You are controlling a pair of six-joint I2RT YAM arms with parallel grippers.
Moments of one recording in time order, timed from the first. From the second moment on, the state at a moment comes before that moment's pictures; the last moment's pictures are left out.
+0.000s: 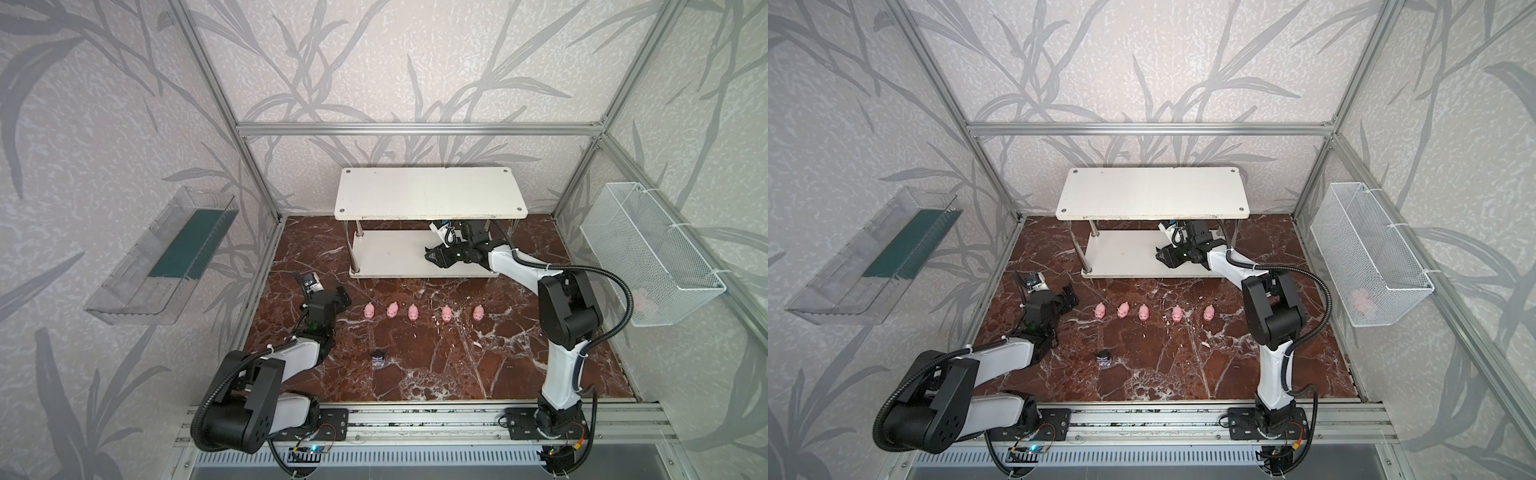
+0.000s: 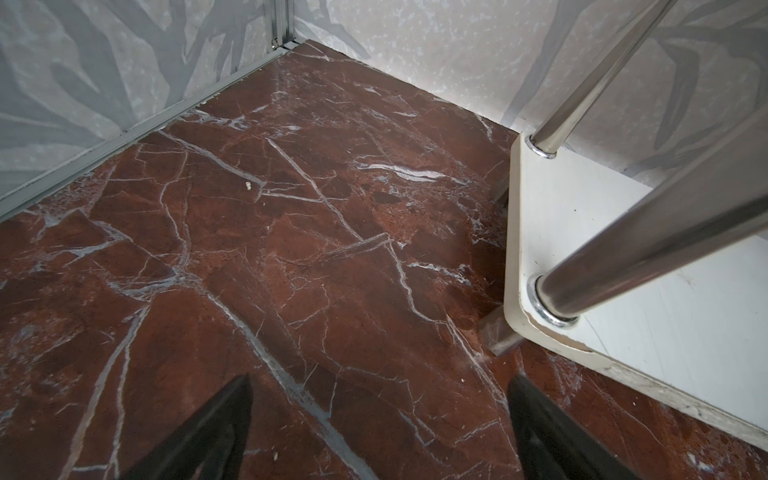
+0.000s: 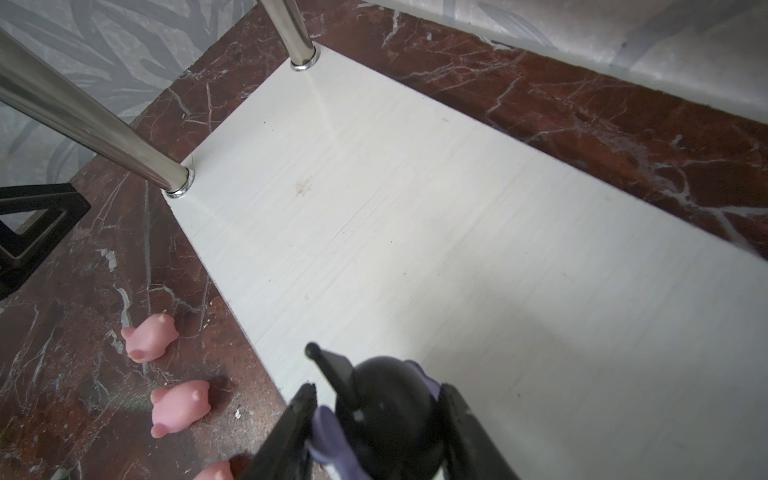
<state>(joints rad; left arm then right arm) -0.19 1.30 0.29 0.55 -0.38 -0.47 0.38 1.99 1.46 -0.22 -0.48 -0.08</state>
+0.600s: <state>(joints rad) -0.19 1.31 0.31 0.55 -0.38 -0.47 0.37 2.01 1.47 -0.23 -0.50 -0.08</state>
